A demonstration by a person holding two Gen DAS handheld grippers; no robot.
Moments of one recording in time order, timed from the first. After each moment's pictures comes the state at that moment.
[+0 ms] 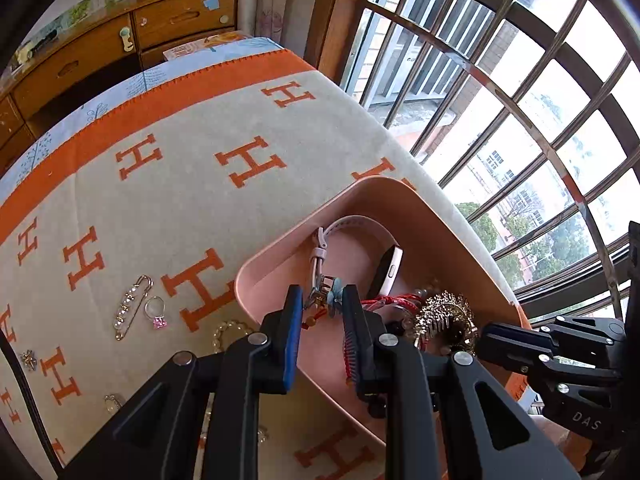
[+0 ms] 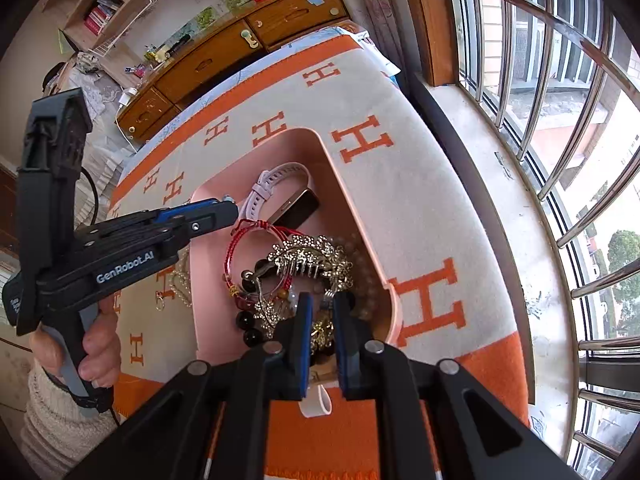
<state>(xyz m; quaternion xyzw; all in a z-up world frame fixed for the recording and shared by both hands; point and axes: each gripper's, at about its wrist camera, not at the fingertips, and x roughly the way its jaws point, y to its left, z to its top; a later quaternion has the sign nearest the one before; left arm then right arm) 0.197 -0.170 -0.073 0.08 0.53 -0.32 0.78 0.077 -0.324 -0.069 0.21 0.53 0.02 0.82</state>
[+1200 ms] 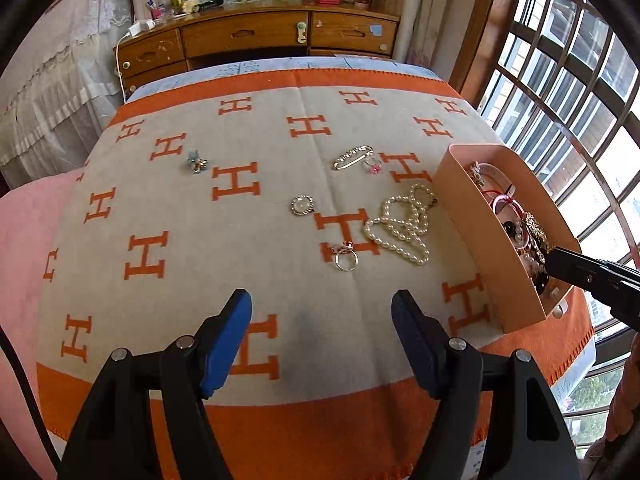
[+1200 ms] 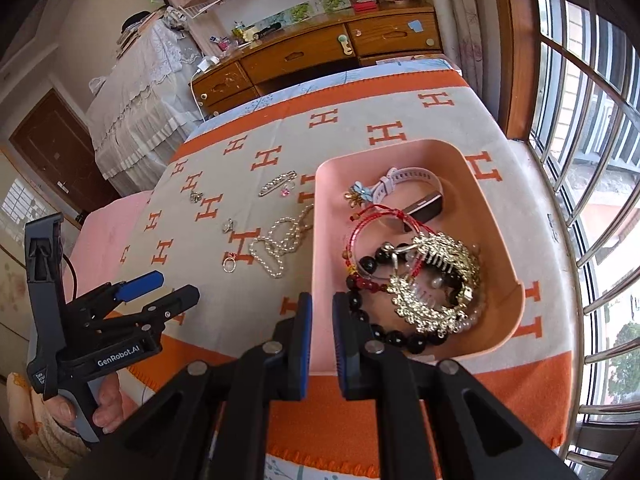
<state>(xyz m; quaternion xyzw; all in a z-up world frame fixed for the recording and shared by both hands) 0.084 0.000 -0.068 0.00 0.49 -0.10 0.87 0.059 -0.243 -0.042 0.11 0.49 0.13 0.86</state>
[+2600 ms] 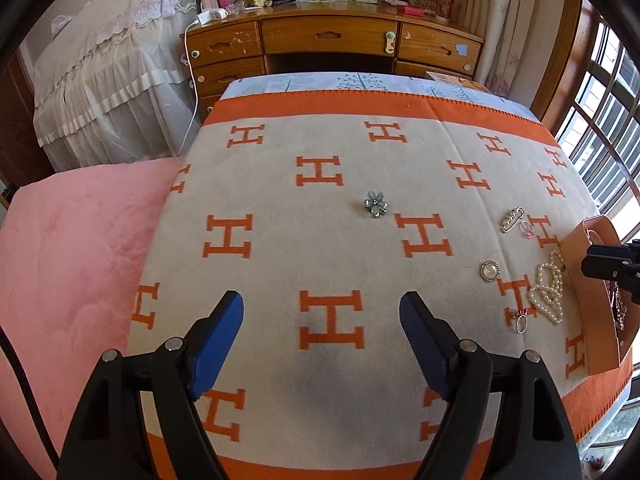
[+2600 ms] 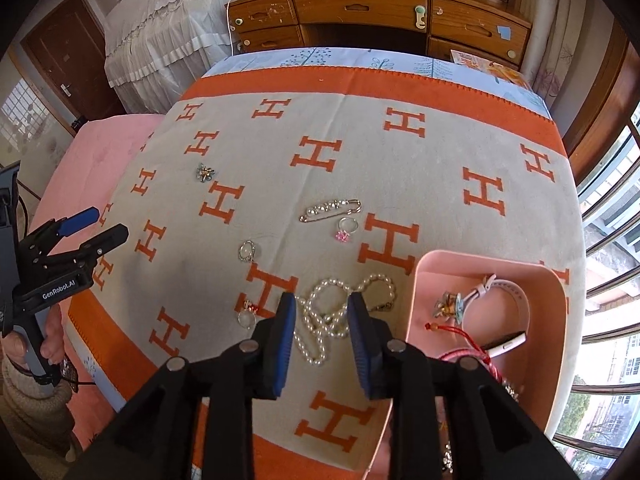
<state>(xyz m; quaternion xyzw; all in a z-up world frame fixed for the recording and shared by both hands) 0.151 0.126 -0.063 0.00 0.49 -0.01 0.87 0.170 -0.158 -0.046 -0.02 0.57 0.18 0.80</state>
